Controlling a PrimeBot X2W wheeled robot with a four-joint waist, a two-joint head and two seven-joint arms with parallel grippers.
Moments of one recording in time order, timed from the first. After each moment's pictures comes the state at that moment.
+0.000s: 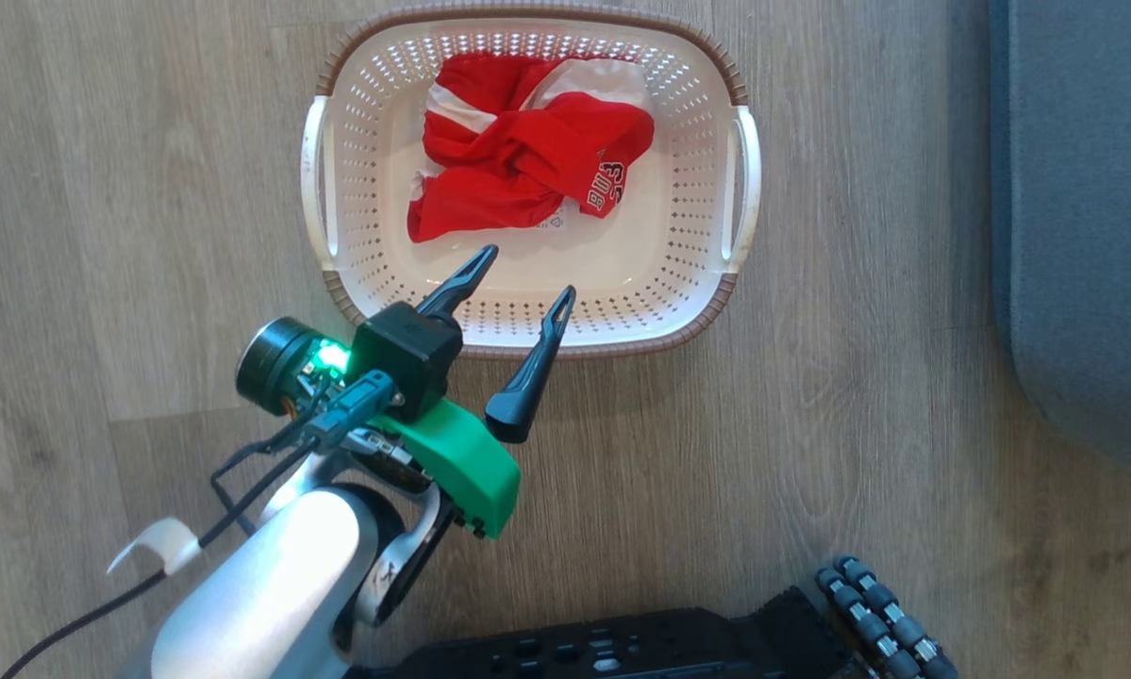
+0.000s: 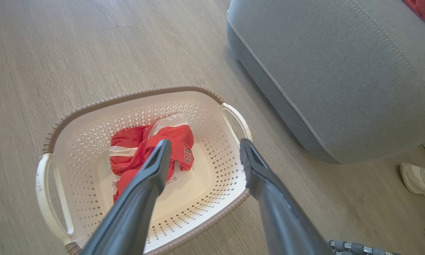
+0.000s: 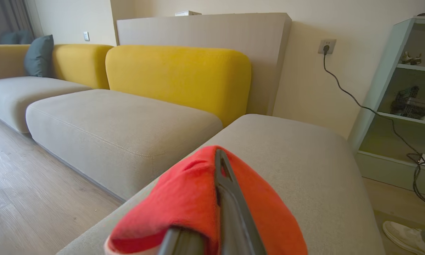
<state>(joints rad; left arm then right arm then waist) -0.39 0.31 -0.69 -0.15 -0.39 0.12 0.11 -1.33 -0.50 -0.95 0.53 -0.19 0.12 0.10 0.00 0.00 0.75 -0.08</state>
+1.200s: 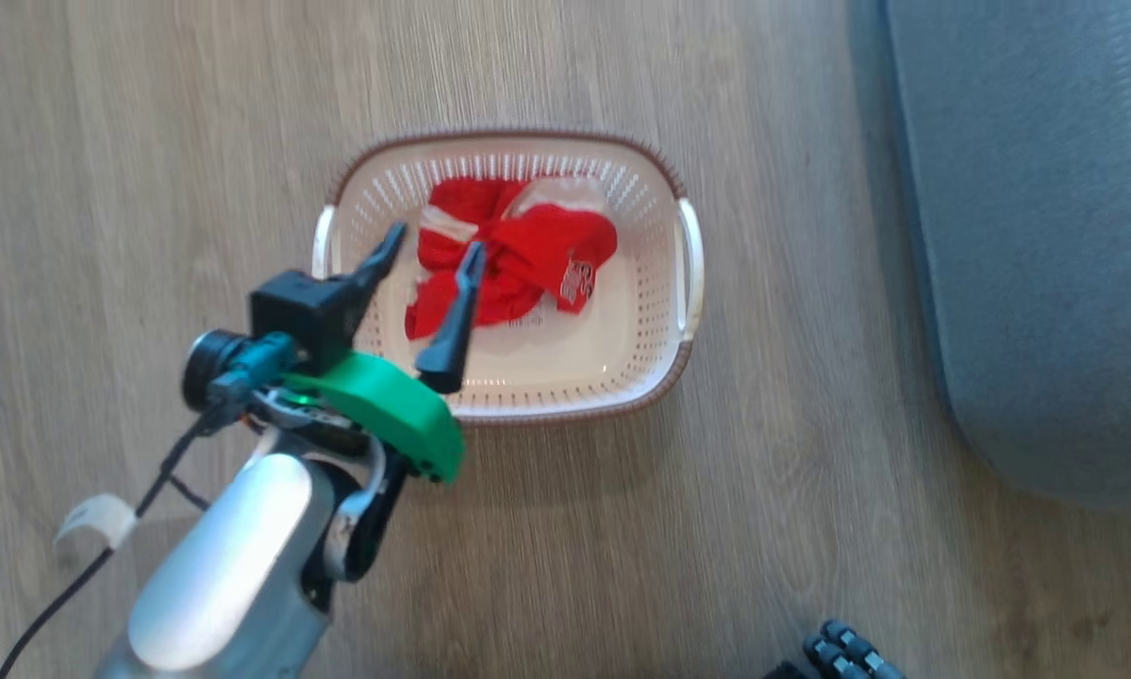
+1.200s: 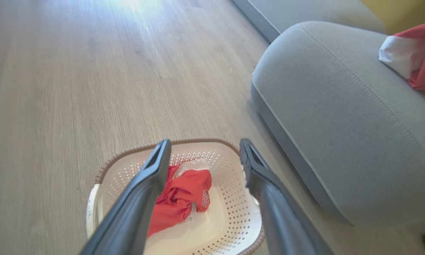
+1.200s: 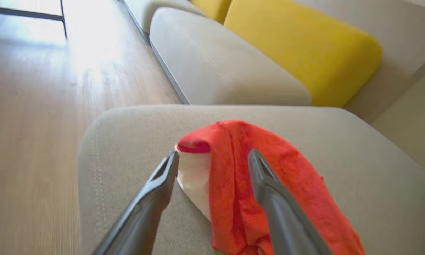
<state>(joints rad) -0.38 0.27 -0.59 0.00 -0.51 0.17 0.00 -0.77 -0.45 -0.27 0.56 0.14 0.12 -0.06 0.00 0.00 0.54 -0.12</state>
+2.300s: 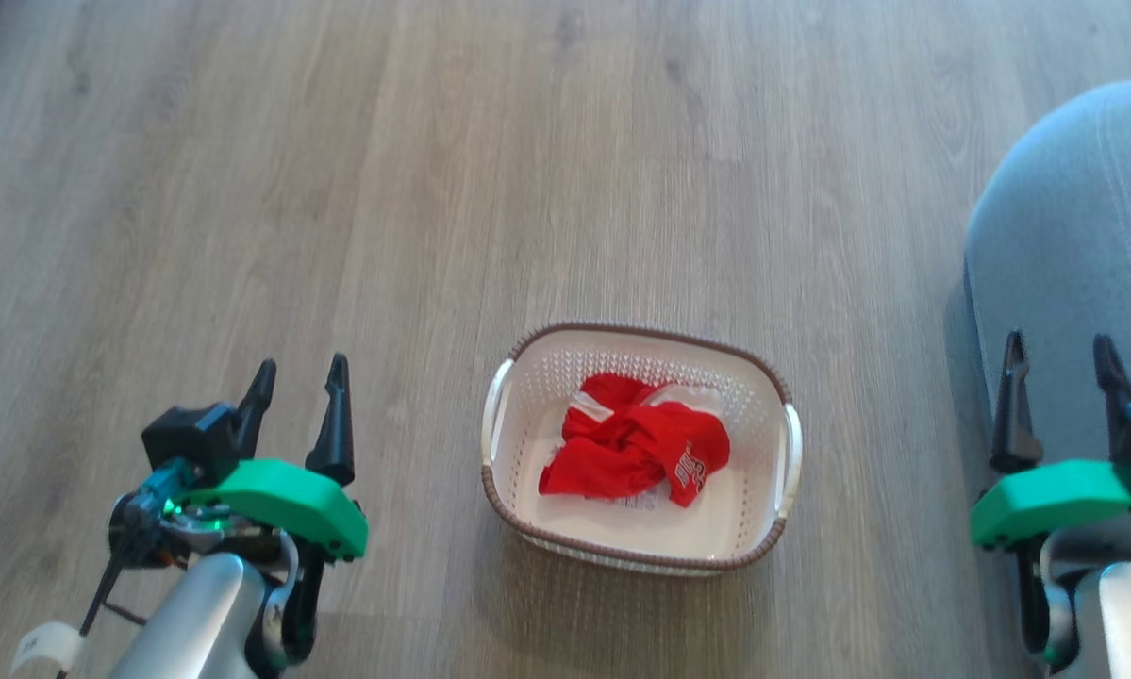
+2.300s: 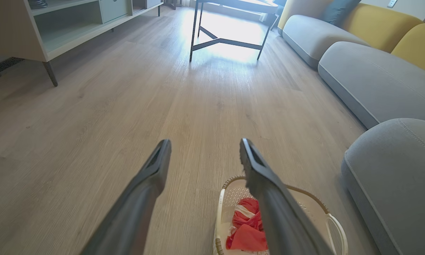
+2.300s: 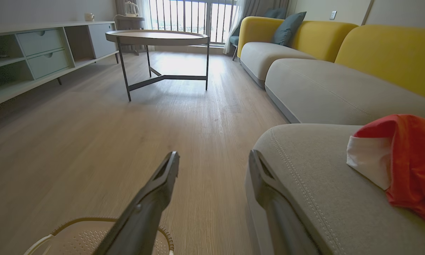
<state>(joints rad) -0.21 0.27 -0.44 0.27 -0.61 0.17 -0.23 -0.07 -0.06 -0.16 0.09 0.08 0.12 -0.17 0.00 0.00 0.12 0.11</state>
